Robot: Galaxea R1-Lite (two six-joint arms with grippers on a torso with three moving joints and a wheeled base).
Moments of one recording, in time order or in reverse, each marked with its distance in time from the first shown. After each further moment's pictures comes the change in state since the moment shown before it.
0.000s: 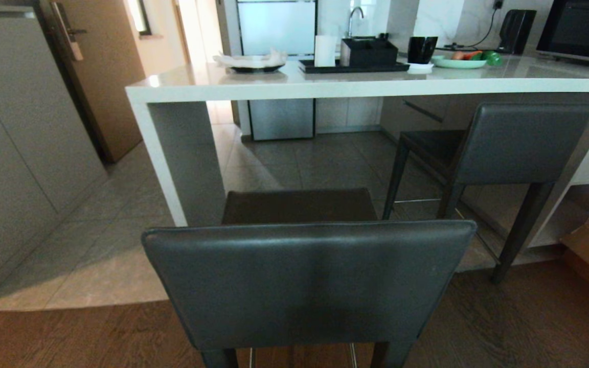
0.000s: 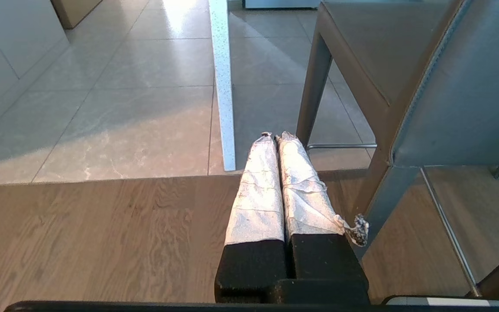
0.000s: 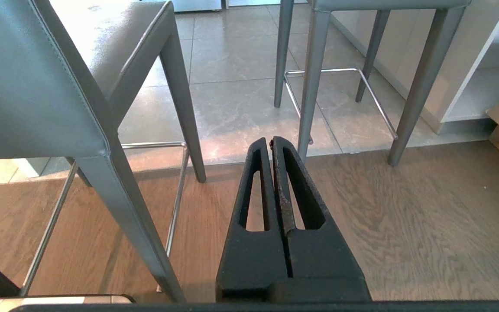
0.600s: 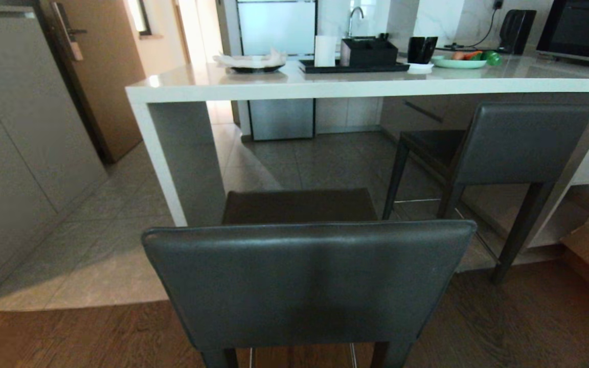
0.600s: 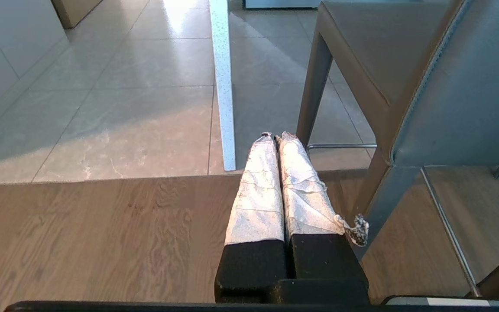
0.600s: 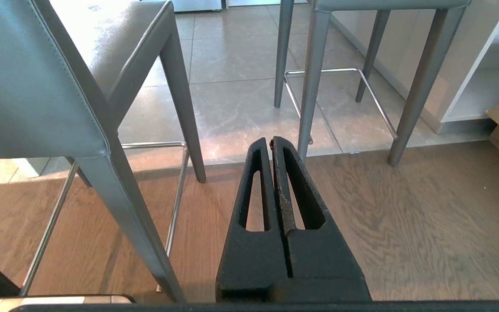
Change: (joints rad) left arm 0.001 0.000 0.000 0.000 0.000 0.000; right arm 0.000 0.000 0.000 0.000 0.002 -0.003
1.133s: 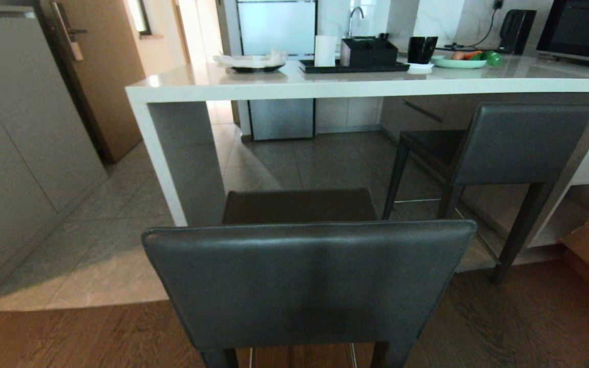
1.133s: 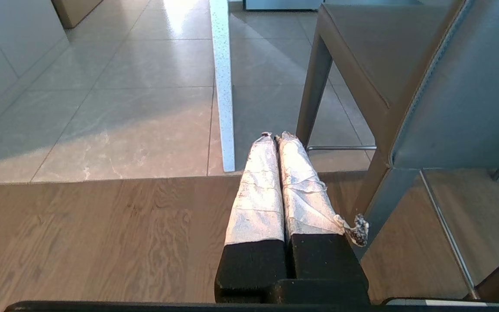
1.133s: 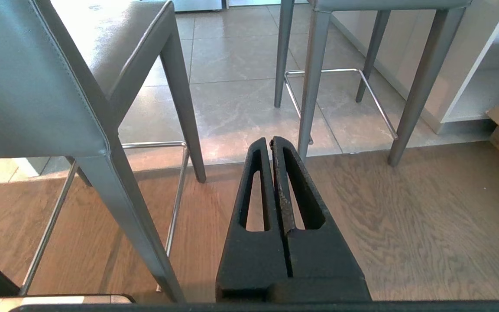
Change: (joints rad) left arm 0.000 0.000 0.000 -0.004 0.001 -0.007; right arm 0.002 0.000 0.000 0.000 0.000 0.001
